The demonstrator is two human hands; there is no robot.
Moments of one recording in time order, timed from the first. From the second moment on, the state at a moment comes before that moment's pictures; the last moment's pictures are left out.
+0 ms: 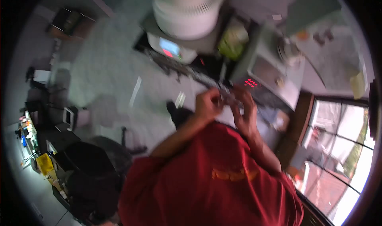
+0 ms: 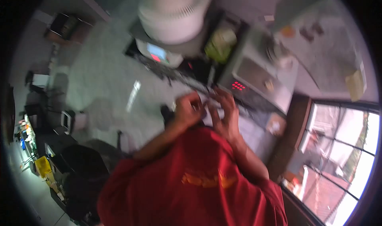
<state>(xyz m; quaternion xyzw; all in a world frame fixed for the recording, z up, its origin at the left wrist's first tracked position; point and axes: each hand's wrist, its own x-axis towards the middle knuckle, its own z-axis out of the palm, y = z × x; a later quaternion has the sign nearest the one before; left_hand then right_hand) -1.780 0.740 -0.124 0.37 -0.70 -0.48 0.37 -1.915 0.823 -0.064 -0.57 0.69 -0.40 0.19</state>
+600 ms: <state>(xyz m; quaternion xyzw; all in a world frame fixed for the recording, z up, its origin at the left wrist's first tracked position) -1.568 0.608 -0.049 0.25 -0.85 -0.17 0.42 -1.700 0.637 -0.134 -0.52 0.60 -0.45 0.40</state>
